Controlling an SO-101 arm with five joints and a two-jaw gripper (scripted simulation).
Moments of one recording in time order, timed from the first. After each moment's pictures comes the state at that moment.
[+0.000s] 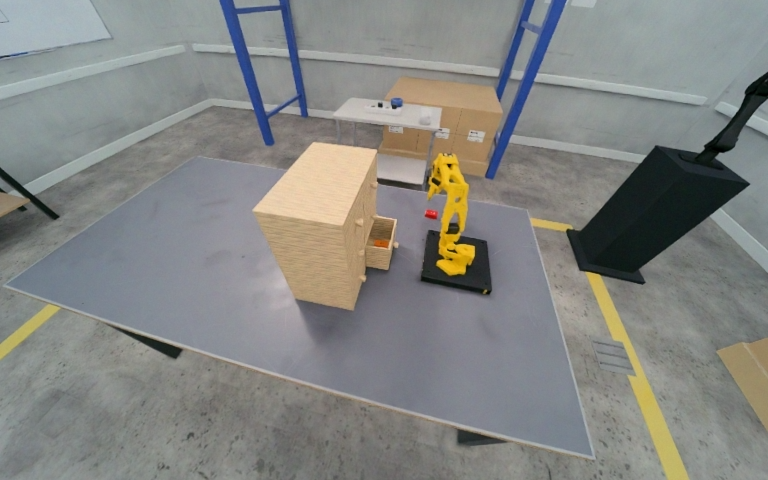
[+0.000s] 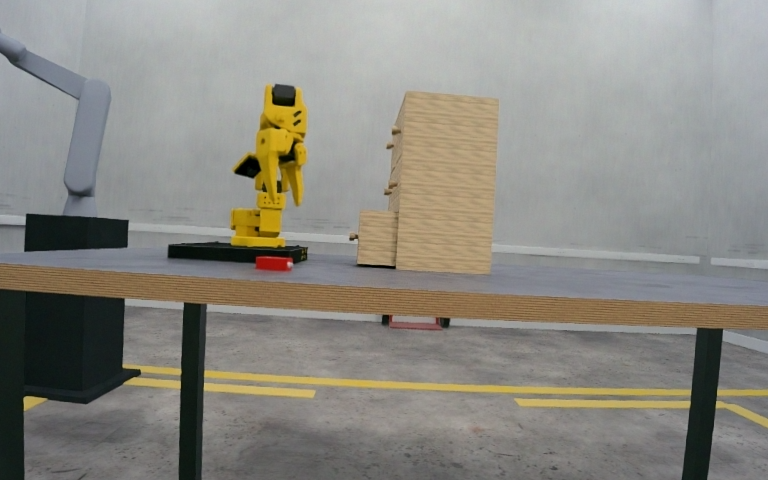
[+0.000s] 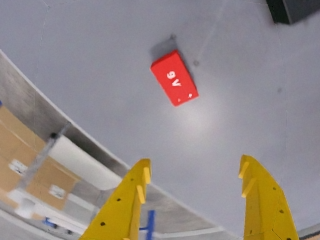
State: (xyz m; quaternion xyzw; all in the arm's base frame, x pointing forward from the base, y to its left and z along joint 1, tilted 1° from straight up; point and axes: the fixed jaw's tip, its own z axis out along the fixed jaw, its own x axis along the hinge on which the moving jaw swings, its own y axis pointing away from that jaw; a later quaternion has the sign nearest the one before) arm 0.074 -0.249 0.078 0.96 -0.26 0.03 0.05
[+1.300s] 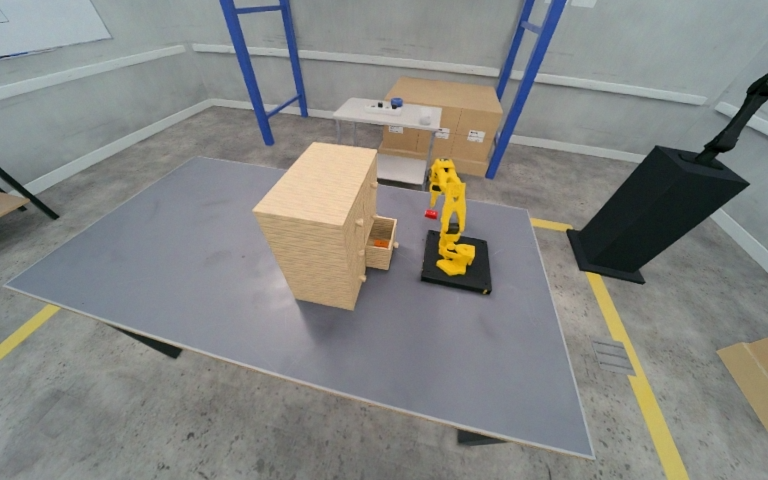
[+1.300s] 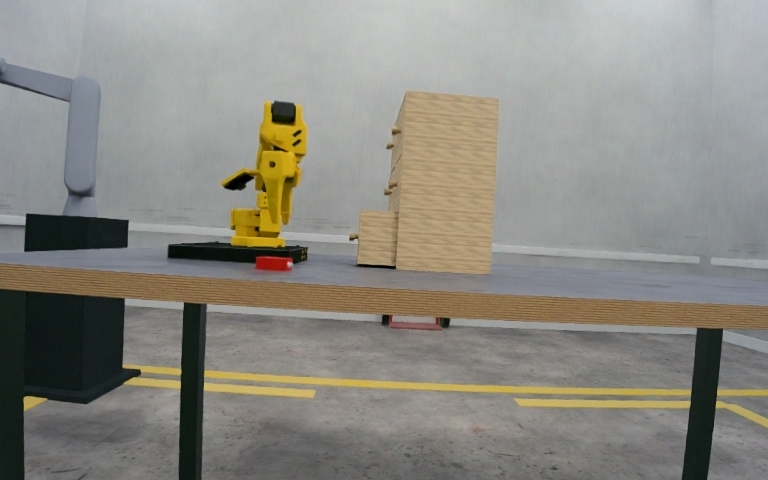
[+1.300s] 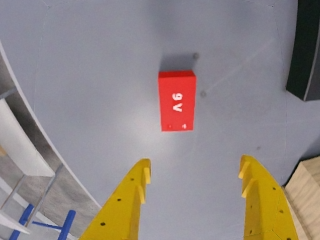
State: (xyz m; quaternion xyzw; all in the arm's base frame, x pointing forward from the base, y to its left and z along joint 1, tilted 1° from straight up) arm 0.078 -0.253 0.046 1.00 -0.03 0.00 0.01
